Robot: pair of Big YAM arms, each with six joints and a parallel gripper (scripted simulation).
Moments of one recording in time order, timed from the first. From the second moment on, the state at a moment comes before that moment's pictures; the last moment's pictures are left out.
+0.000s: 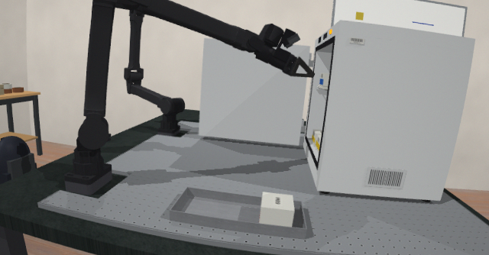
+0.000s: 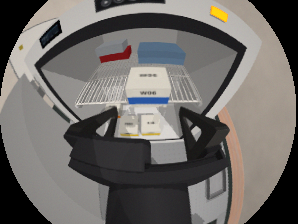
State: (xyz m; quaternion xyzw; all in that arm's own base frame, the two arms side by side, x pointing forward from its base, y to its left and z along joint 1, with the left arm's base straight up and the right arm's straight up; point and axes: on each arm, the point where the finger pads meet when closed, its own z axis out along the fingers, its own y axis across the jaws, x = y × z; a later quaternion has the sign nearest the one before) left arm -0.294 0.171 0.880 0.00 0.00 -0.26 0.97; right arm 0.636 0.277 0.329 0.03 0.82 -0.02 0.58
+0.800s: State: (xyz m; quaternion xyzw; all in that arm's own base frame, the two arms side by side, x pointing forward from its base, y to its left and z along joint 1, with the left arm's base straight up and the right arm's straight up) left arm -0.294 0.171 0.880 0.00 0.00 -0.26 0.97; right arm 0.649 0.277 0.330 0.03 0.82 -0.02 0.58
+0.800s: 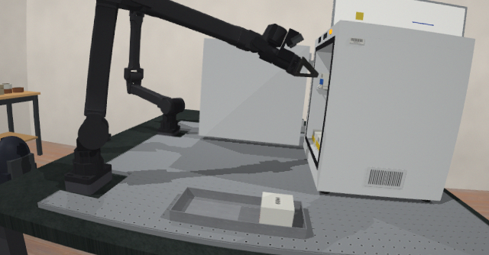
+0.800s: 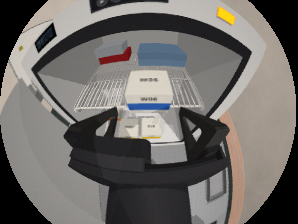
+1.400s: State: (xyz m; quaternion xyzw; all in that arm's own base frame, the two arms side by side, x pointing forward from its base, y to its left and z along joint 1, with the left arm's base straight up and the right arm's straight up) left arm -0.294 0.171 0.880 0.00 0.00 -0.26 0.97; right arm 0.658 0.277 0.323 0.03 0.82 -0.02 0.57
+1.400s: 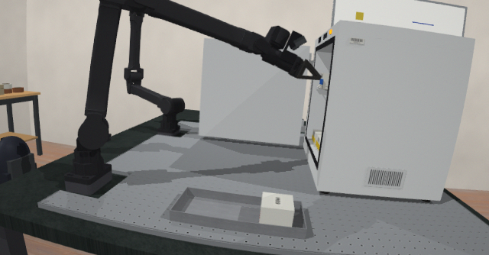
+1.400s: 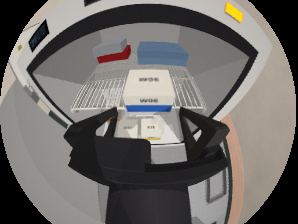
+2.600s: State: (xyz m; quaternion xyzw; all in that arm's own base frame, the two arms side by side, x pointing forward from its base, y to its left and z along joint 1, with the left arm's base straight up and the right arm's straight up) left arm -0.294 0.171 0.880 0.00 0.00 -0.26 0.97; right arm 0.679 0.275 0.328 0.03 0.82 -0.02 0.58
